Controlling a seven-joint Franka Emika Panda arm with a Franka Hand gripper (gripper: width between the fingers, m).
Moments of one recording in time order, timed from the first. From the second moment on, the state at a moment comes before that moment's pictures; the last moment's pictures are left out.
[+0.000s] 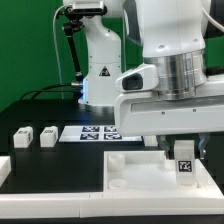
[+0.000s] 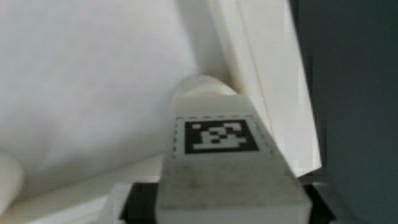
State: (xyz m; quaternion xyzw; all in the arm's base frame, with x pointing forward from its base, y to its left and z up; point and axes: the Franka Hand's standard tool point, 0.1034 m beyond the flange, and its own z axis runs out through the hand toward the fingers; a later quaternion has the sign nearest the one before) arm 0.635 0.110 0.077 -0.99 0.15 -0.01 0.08
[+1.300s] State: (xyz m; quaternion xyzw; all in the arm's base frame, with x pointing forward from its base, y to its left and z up) arm 0.624 0.116 0.071 -0.86 0.50 0.01 0.10
